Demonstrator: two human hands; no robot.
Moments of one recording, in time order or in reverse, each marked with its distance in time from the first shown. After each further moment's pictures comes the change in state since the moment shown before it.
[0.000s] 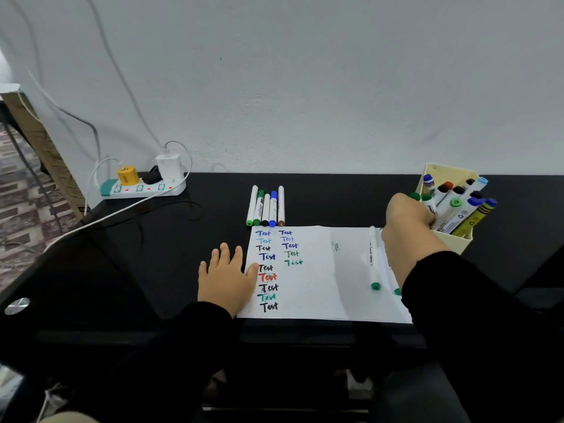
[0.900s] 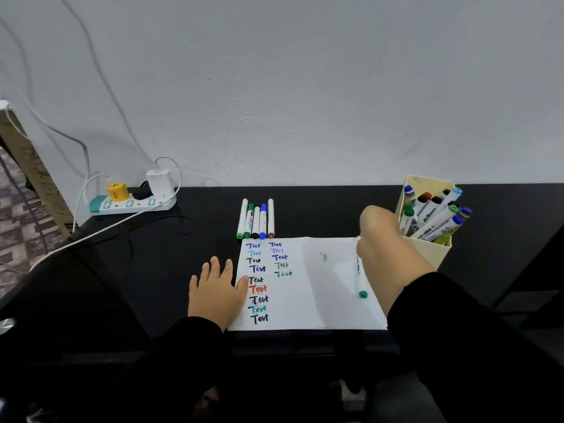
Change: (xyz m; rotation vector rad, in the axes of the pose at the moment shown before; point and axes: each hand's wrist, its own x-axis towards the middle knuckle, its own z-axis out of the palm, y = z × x) left_hand -0.003 0.001 -0.002 -0.006 0.014 0.005; right_hand -0.047 -0.024 -0.003 0.811 0.087 -0.106
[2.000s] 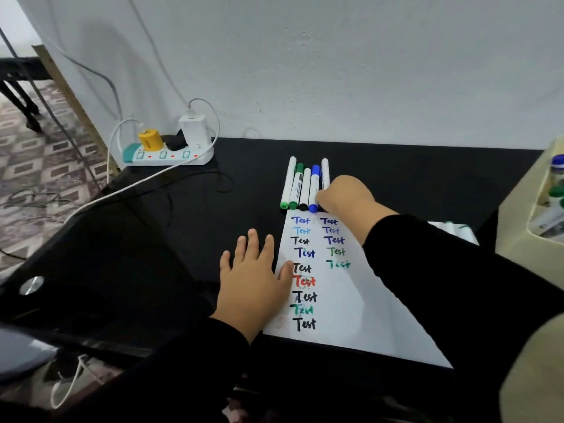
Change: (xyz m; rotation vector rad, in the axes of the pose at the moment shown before) left_hand 0.011 -0.001 0.001 0.023 -0.074 -0.037; right_hand 0.100 -0.050 0.142 -0.561 -0.170 -0.280
